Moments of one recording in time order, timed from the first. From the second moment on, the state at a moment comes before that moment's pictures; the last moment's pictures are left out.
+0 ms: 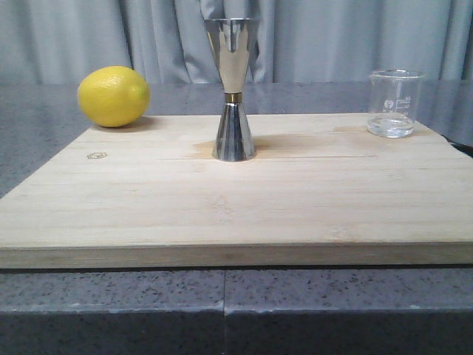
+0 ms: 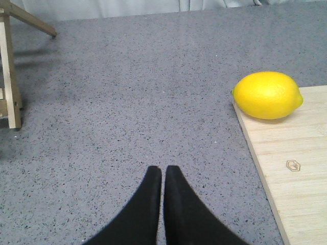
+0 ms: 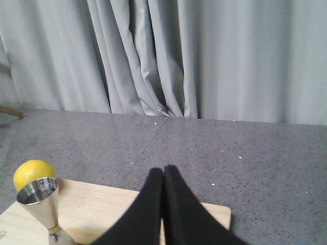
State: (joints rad) left arm -0.40 0.61 -0.82 0.38 0.81 -0.35; right arm -0.19 0.60 -0.65 -1.84 -0.59 1.96
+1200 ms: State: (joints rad) left arm -0.05 -0.01 0.01 0.00 0.03 0.03; right arm -0.19 0.60 -0.65 -1.84 -0.58 1.97
